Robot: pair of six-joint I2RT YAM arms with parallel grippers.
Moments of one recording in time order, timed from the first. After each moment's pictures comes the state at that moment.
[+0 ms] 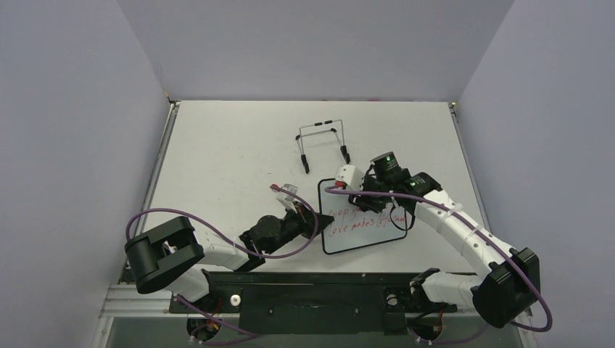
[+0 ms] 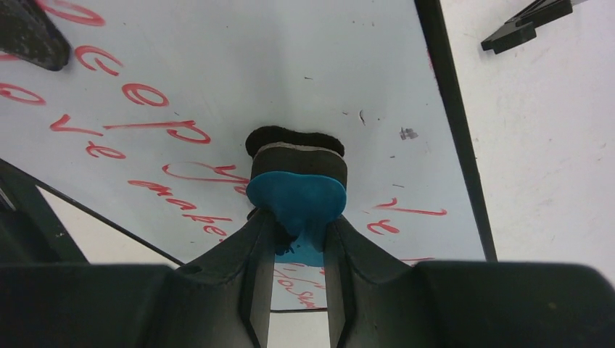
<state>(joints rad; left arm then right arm) -1.07 1.48 0.36 1.10 -0.14 -0.88 0.53 1.22 0.99 -0.76 -0.22 -0.72</state>
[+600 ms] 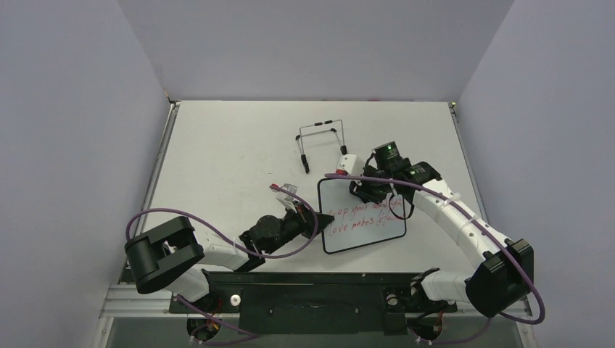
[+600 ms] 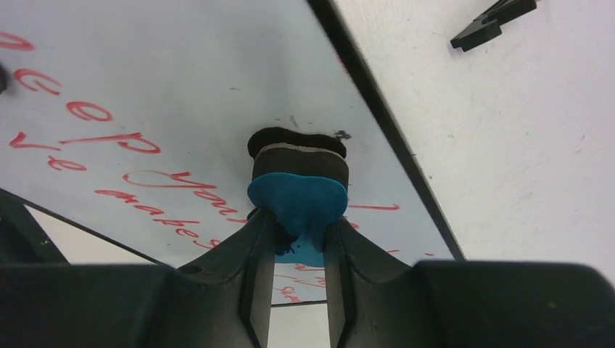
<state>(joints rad) -1.07 1.48 0.36 1.11 -0.13 -0.87 0.47 1.29 1.10 -0.80 -0.24 -0.72</state>
